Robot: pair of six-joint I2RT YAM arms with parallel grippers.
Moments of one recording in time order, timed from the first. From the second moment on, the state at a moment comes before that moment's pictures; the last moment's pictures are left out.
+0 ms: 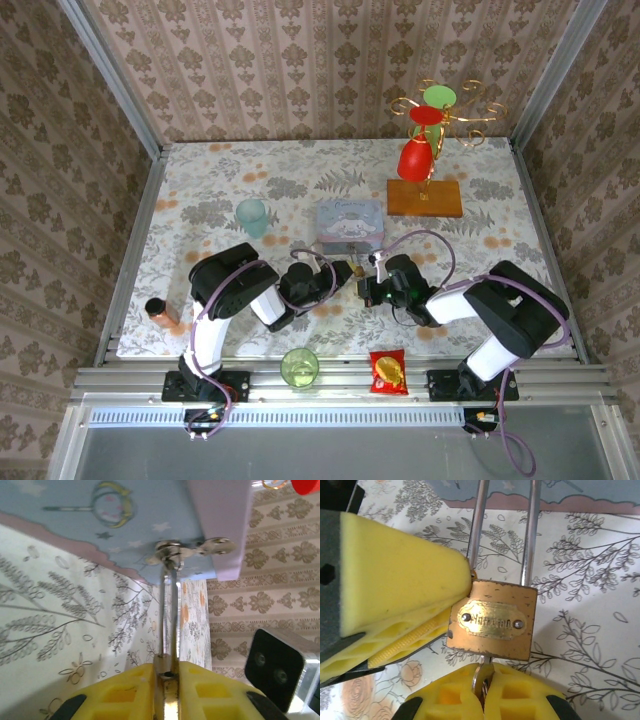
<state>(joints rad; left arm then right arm) -0.90 2.05 0.52 1.31 0.14 -1.32 0.60 1.59 0.35 0.59 -0.22 0.48</state>
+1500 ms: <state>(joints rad) -0.85 1.79 0.54 0.79 0.03 -1.01 0.45 1.51 0.31 0.54 -0.40 0.68</state>
